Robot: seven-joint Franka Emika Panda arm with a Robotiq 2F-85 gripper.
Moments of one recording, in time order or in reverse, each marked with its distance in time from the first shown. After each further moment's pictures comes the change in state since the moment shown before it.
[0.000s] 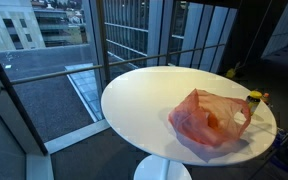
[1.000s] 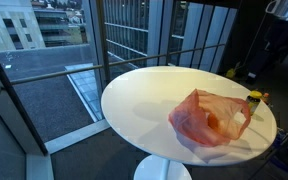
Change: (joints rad) arm 0.038 0.221 0.051 0.185 0.000 0.178 0.000
